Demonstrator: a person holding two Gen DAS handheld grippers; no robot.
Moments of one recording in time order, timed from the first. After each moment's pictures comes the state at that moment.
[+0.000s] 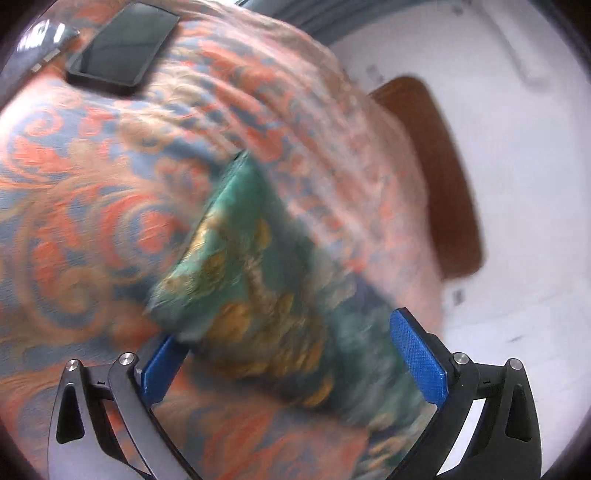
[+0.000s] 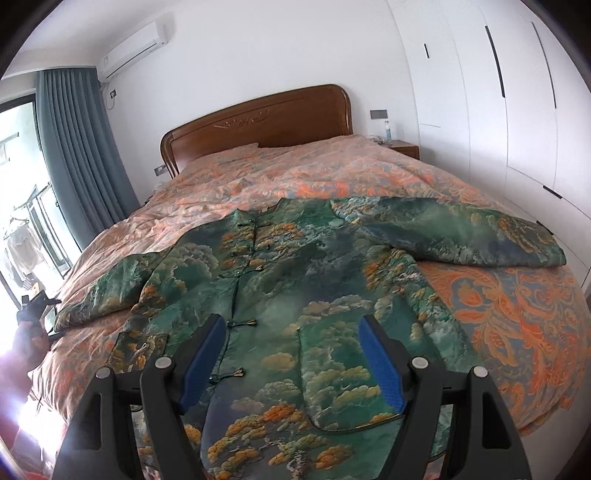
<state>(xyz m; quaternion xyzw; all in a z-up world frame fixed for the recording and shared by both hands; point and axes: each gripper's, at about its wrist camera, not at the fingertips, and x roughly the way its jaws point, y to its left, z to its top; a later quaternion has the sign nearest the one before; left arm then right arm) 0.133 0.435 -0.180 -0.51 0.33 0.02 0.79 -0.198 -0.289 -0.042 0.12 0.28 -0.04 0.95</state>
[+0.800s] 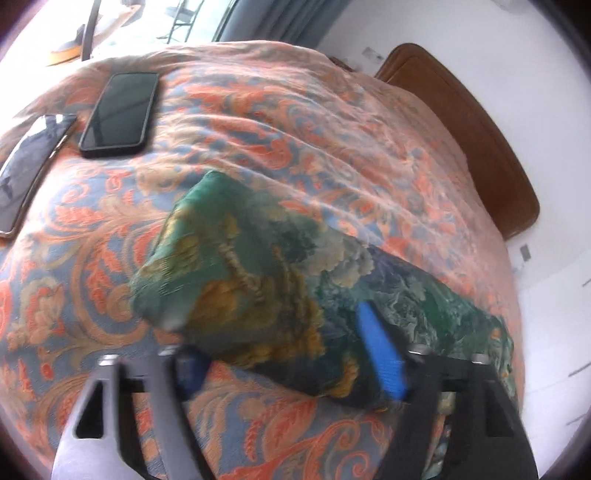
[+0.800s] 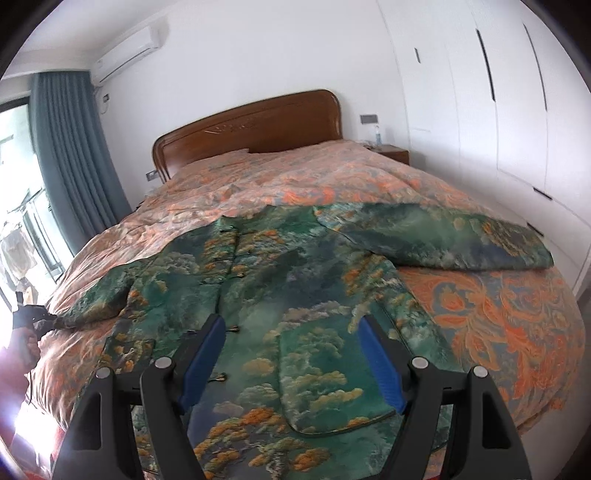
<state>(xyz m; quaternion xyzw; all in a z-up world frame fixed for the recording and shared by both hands) 0.142 0.405 -0.161 -0.34 0.39 0.10 0.85 -0.206 -0.314 -0.043 0.13 0.28 -0.06 0.95</state>
